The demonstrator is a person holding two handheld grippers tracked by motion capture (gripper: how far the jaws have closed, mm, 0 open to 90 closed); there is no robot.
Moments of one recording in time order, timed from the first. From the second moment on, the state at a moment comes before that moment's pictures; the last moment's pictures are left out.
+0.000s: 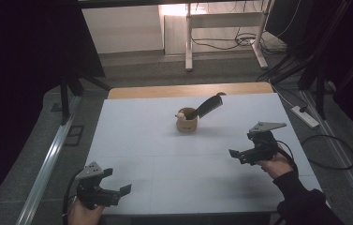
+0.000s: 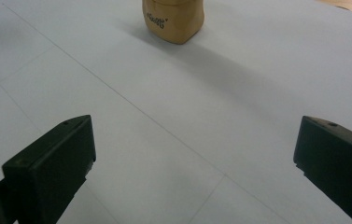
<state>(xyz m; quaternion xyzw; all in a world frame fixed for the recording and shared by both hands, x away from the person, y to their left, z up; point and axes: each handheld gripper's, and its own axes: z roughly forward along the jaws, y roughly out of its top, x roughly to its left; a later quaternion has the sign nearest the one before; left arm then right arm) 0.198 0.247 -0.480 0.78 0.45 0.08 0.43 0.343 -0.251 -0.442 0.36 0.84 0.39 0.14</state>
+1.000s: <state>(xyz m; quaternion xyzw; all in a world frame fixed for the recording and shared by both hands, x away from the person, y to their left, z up) 0.195 0.251 -0.479 0.77 0.46 0.10 0.43 0.302 -0.280 -0.447 0.37 0.84 0.36 0.16</state>
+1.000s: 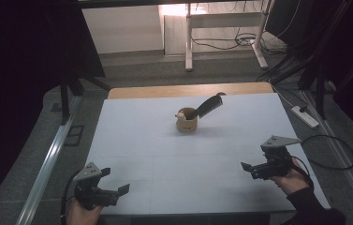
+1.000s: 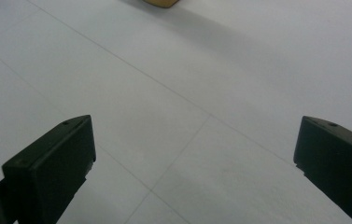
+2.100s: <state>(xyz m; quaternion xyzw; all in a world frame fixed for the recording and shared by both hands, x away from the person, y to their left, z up) 0.196 0.250 -0.480 0.78 0.46 0.09 0.42 0.258 -0.330 -0.458 0.43 0.82 0.34 0.19</state>
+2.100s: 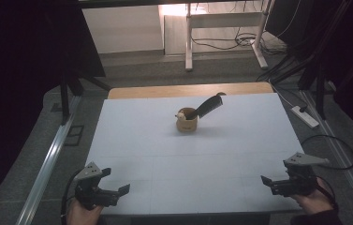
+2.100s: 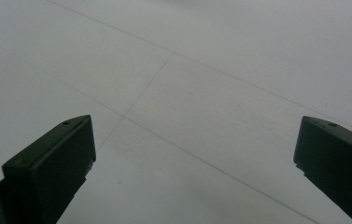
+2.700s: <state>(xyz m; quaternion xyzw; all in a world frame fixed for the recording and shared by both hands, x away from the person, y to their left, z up) 0.198 0.249 -0.480 0.78 0.45 0.09 0.42 0.242 -0.337 -0.457 0.45 0.82 0.30 0.20</state>
